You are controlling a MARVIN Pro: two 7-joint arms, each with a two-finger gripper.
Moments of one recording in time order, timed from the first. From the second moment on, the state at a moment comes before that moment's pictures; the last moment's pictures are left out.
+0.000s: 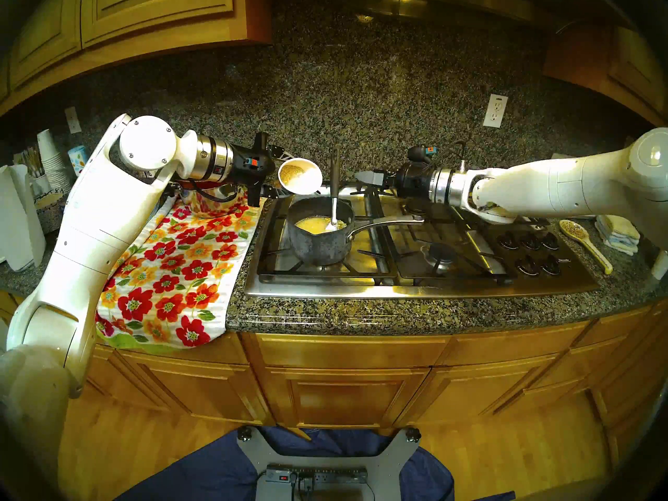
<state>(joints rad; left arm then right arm) 0.77 -0.90 -1.22 -1.55 0.23 -0.23 -1.12 0.34 -1.02 -1.09 -1.14 2.47 -0.27 0.87</state>
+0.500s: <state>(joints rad) 0.83 -0.87 -1.22 -1.62 0.36 -0.33 -1.03 0.34 -1.02 -1.09 -1.14 2.47 -0.27 0.87</state>
